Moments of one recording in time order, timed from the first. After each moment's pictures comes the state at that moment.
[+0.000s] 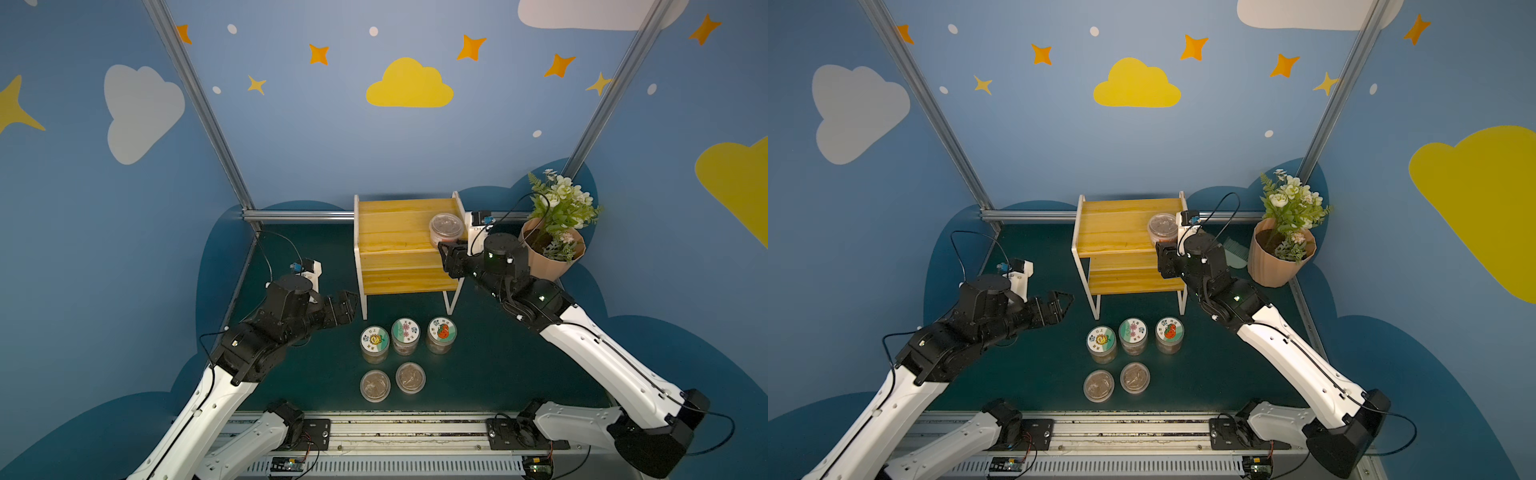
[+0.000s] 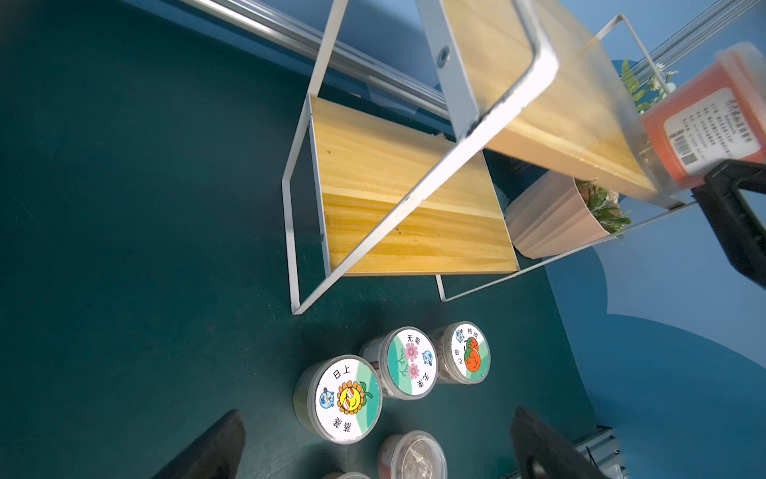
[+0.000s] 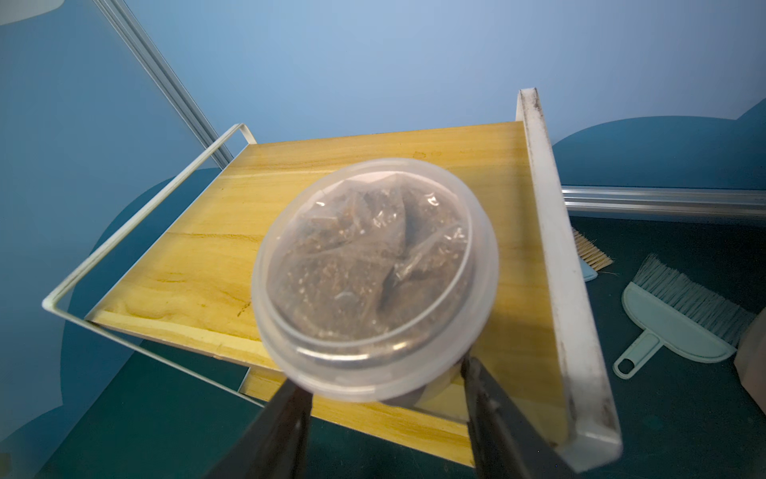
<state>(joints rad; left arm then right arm) -0.52 0.84 1.12 -0.90 0.02 -0.64 0.73 1.21 1.31 -0.41 0.26 0.33</state>
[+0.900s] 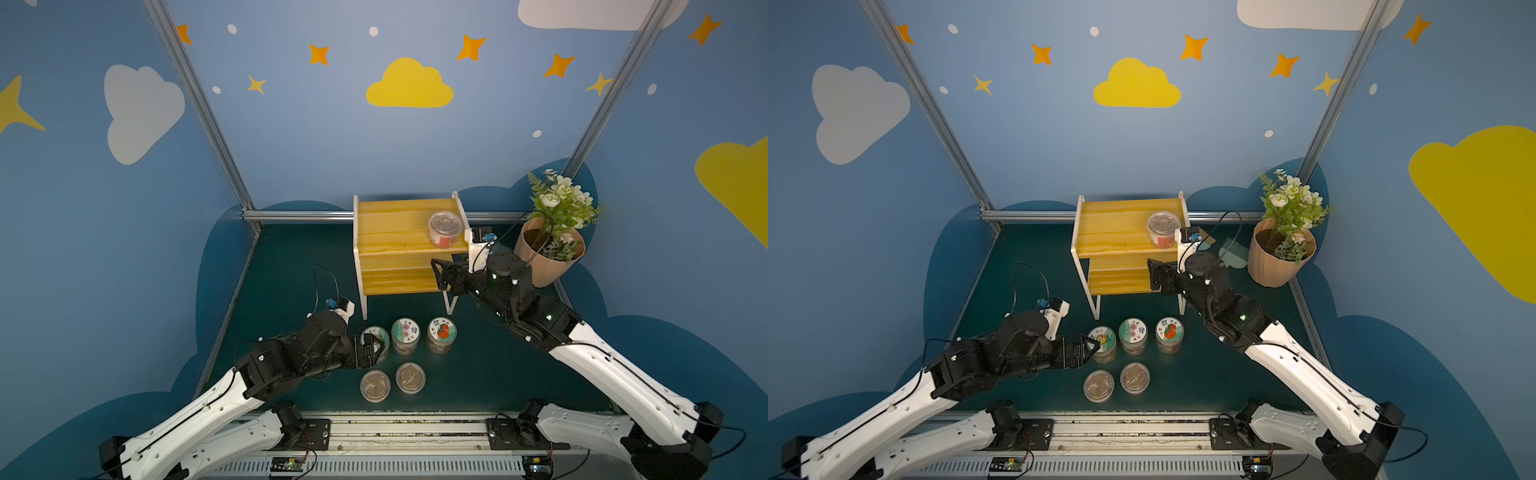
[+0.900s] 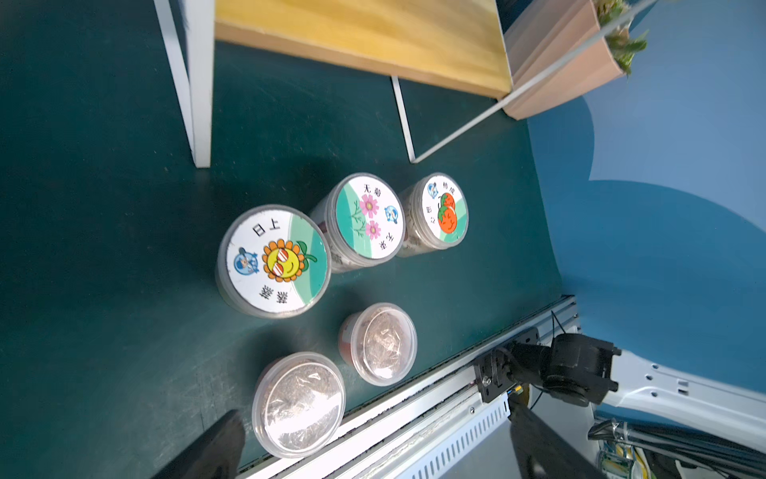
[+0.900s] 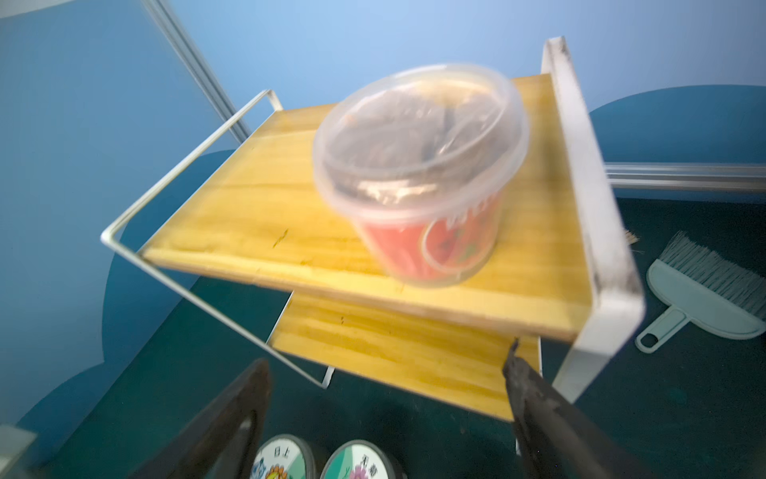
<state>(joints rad) -0.96 0.79 0.91 -0.89 -0.03 -0.89 0.85 1.08 1.17 -0.44 0.30 0.37</state>
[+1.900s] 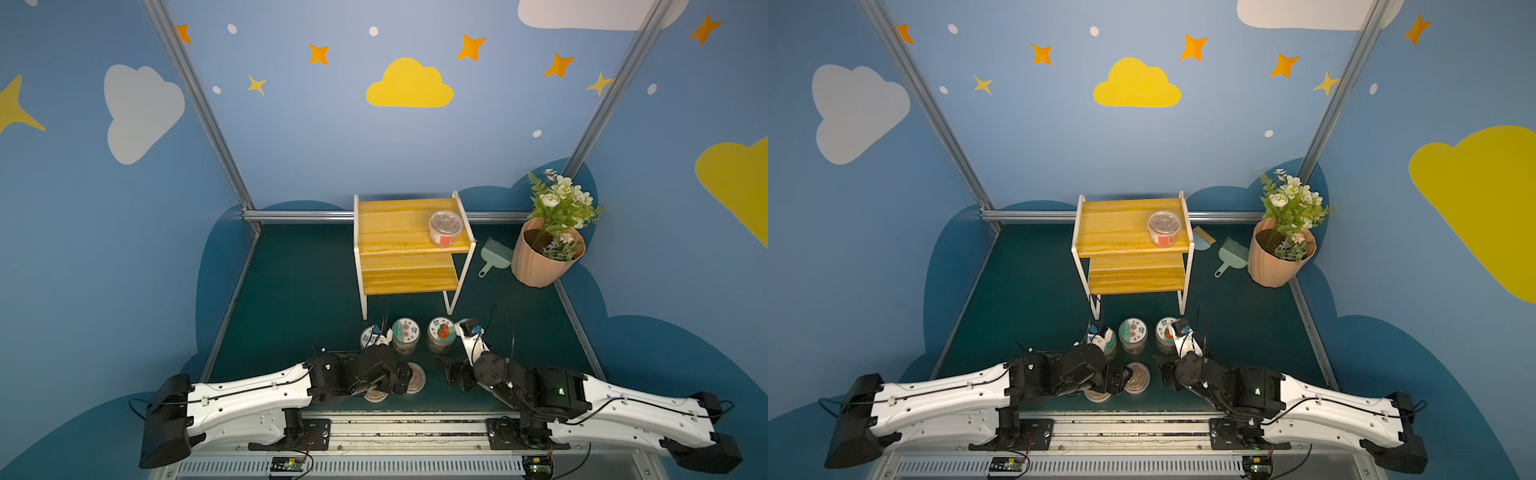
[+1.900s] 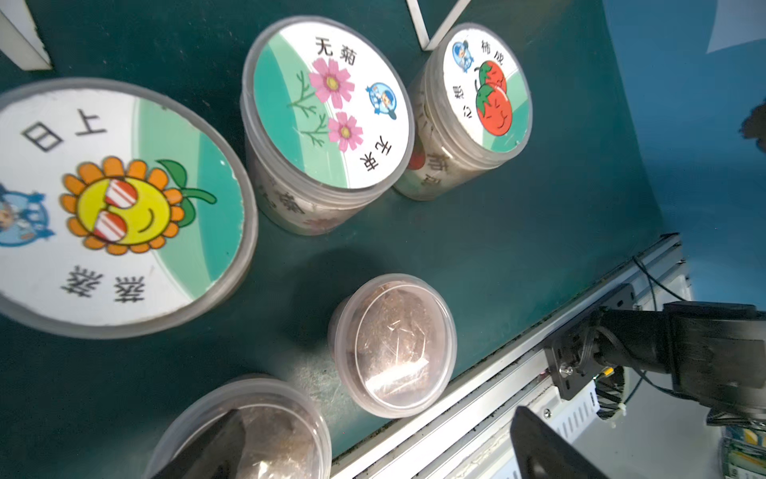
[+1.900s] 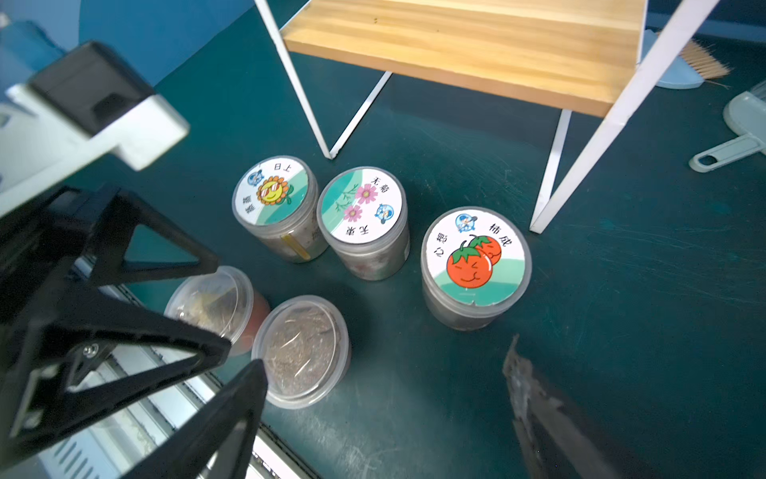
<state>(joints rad) -1.22 1.08 0.70 -0.52 -0.18 -0.95 1.44 0.71 0.66 -0.67 0.59 0.62</state>
